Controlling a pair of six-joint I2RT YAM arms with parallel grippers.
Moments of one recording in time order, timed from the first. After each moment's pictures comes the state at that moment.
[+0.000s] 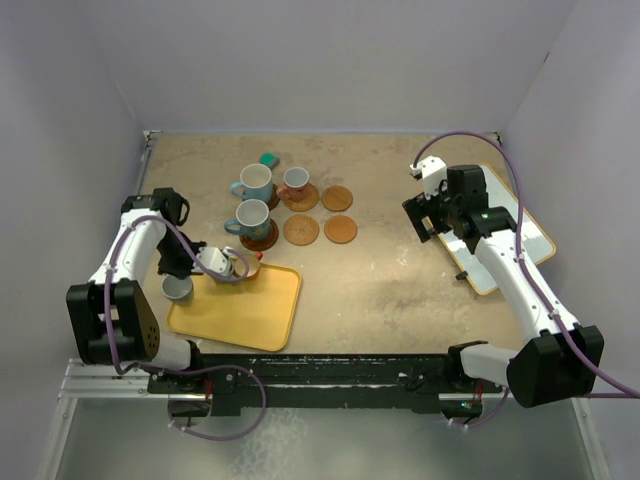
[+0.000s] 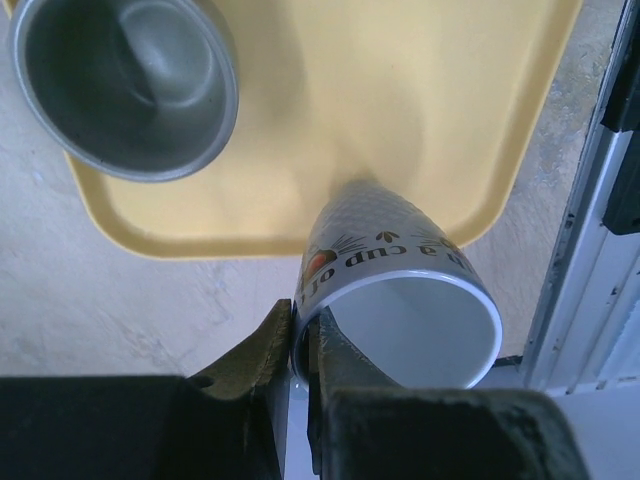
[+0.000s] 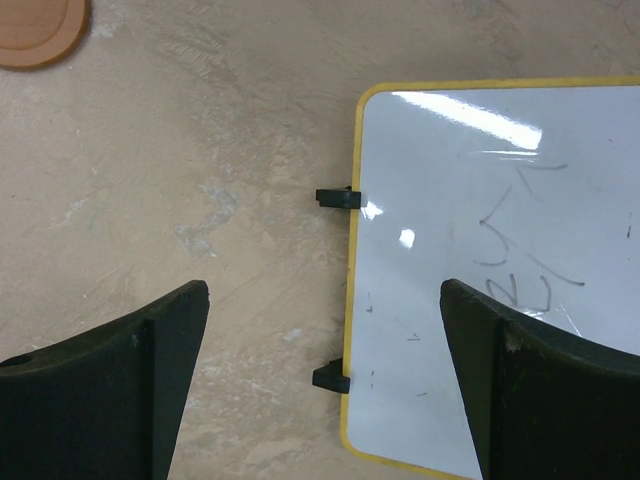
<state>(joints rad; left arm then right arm) 0.10 1.45 1.10 -1.33 0.16 1.82 0.18 1.22 1.09 -0.63 0.03 -0.40</state>
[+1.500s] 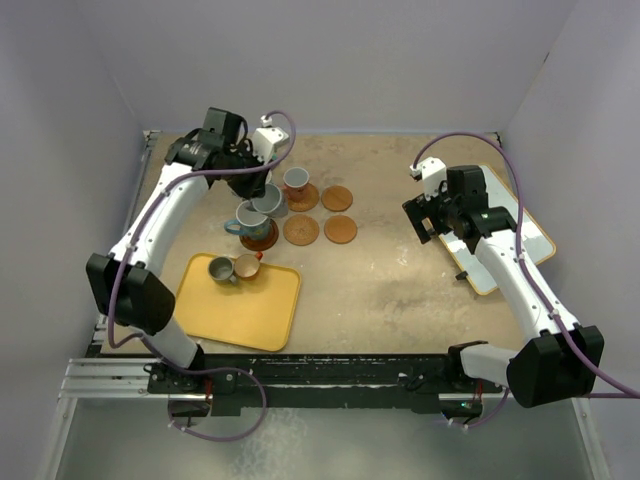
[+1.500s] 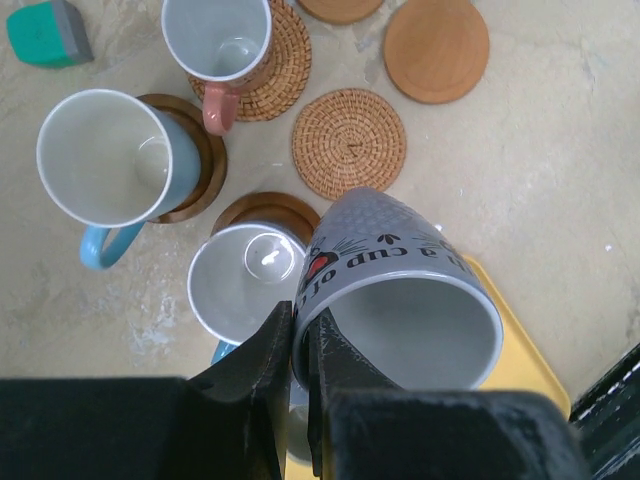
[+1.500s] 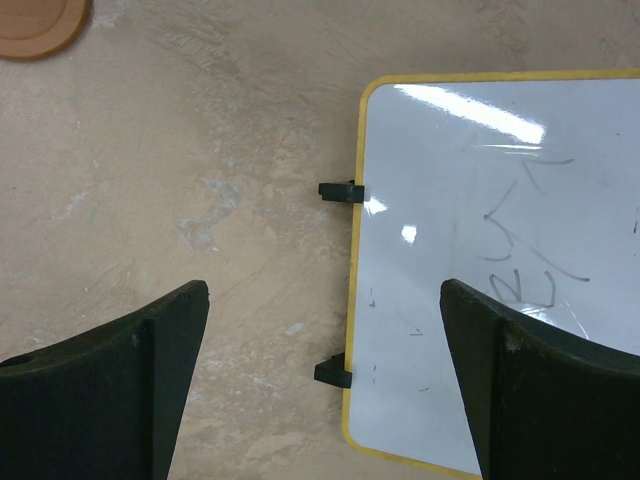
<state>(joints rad) -0.30 1.63 1.70 -0.98 0.35 0.41 0.18 1.22 1.09 -0.64 0.03 -0.40</state>
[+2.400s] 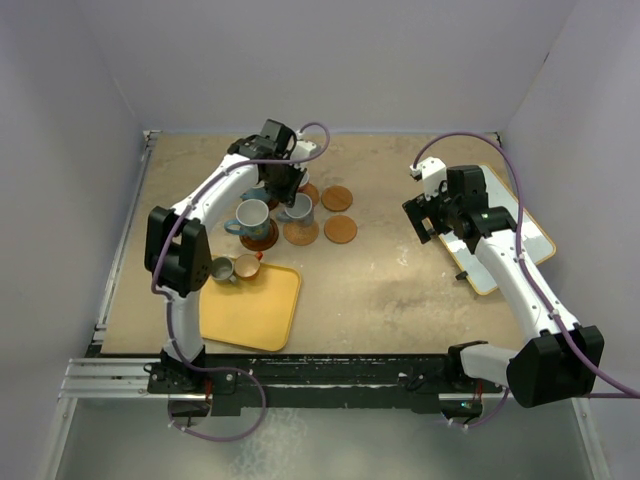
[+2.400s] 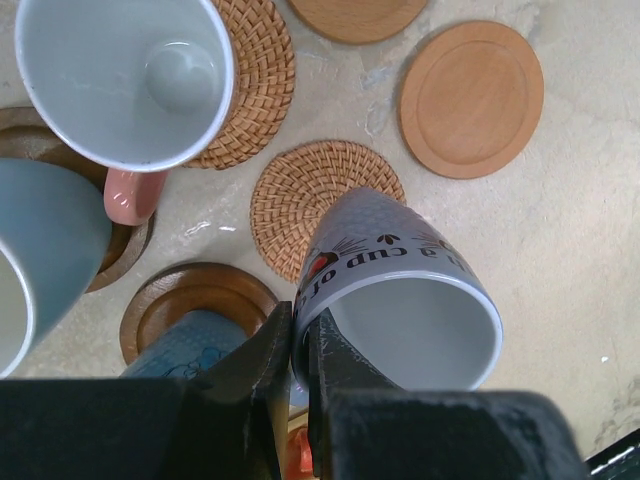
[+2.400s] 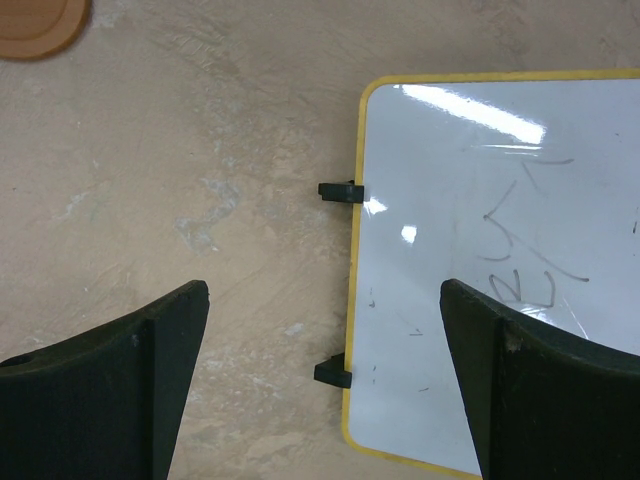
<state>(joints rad) -0.42 1.99 1.82 -0.88 0.21 0.16 0.18 1.22 1.09 -0.64 0.03 -0.40</state>
